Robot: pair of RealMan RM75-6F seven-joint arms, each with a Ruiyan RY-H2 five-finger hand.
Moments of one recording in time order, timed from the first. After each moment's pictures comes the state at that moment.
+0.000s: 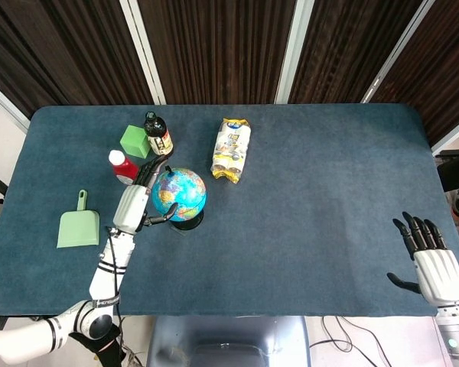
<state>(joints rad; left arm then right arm) -0.66 -1.67 -0.33 -1.40 1.34 1.24 -0.19 0.08 -1.09 0.03 -1.61 -1.56 1.48 -0.04</state>
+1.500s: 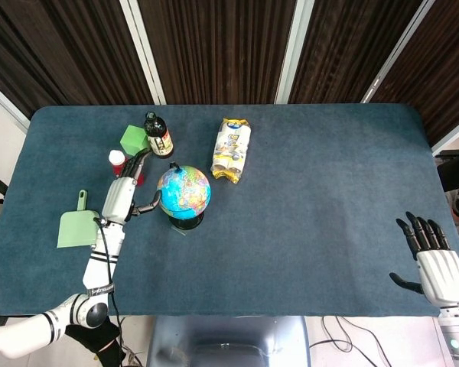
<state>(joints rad) -0.66 -1.65 -0.35 -1.31 1.25 1.19 -0.23 0.07 -1.08 0.03 -1.61 -1.55 1.49 -0.05</state>
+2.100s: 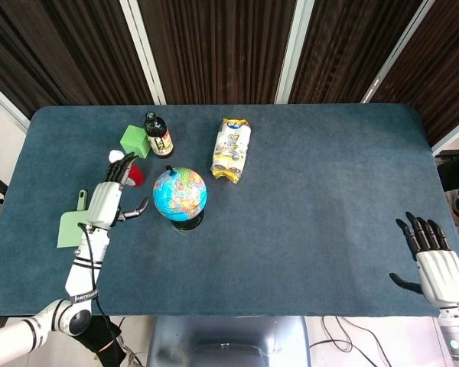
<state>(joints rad) -0.60 -1.54 -0.27 -1.36 1.32 1.24 -0.19 0.07 -1.09 0.03 -1.61 -1.56 1.49 -0.06</state>
